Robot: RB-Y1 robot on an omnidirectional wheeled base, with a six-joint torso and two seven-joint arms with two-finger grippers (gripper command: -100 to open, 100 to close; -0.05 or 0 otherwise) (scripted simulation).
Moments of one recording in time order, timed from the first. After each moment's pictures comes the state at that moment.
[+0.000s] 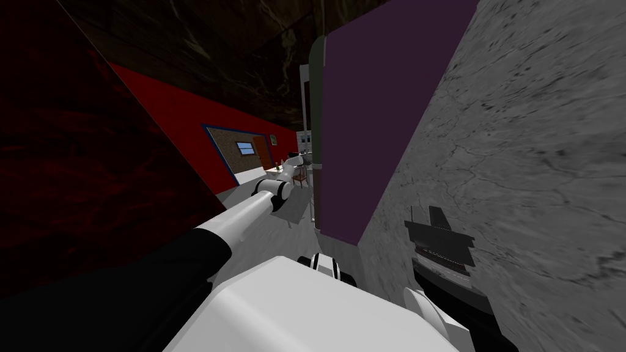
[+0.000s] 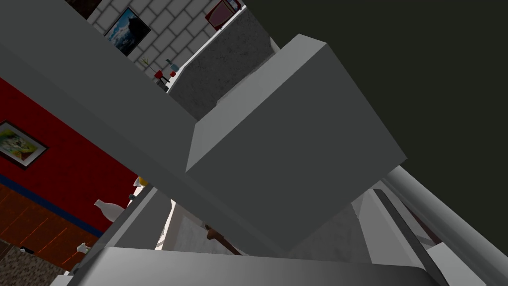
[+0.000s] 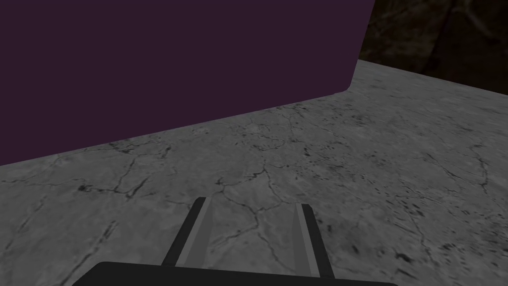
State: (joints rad) left arm -1.38 0.43 0.25 -0.56 0.41 0.54 0.58; right arm 0.54 -0.04 -0.07 -2.27 -0.09 -0.55 -0.06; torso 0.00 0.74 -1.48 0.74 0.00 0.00
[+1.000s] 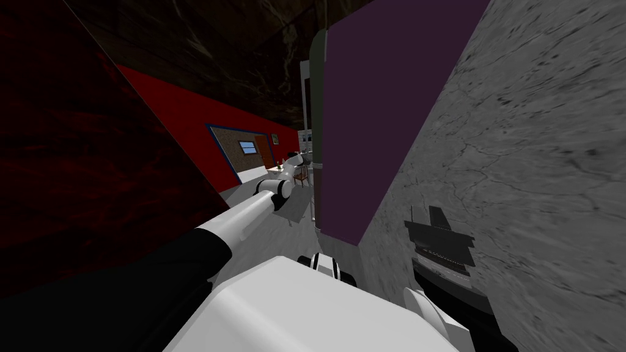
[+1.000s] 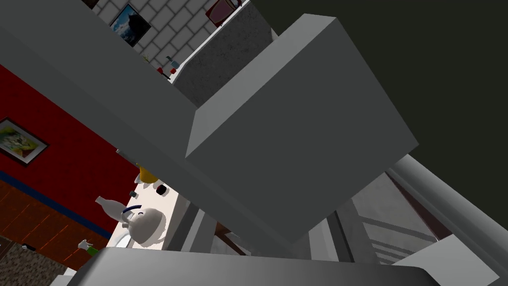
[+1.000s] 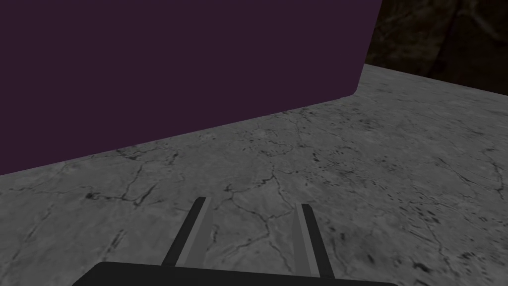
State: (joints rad) left arm -1.39 0.40 0.38 -0.55 0.38 0.56 0.48; right arm 0.54 -0.04 -0.07 -2.27 -0.09 -0.55 -0.06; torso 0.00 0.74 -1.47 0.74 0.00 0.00
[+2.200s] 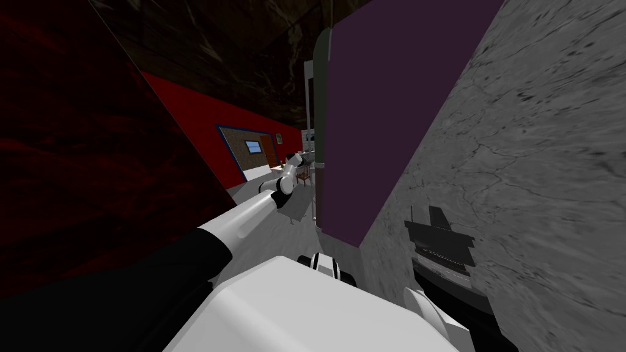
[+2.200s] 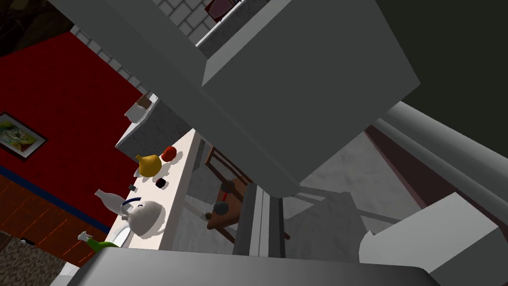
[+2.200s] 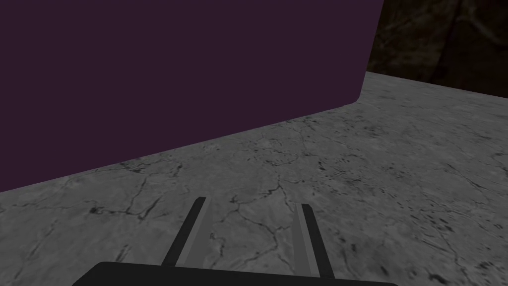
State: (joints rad) left arm -1.43 0.35 0.65 -0.51 0.31 0.59 0.26; right arm 0.54 -0.04 -0.07 -2.27 -0.09 -0.55 -0.06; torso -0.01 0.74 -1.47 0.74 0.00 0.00
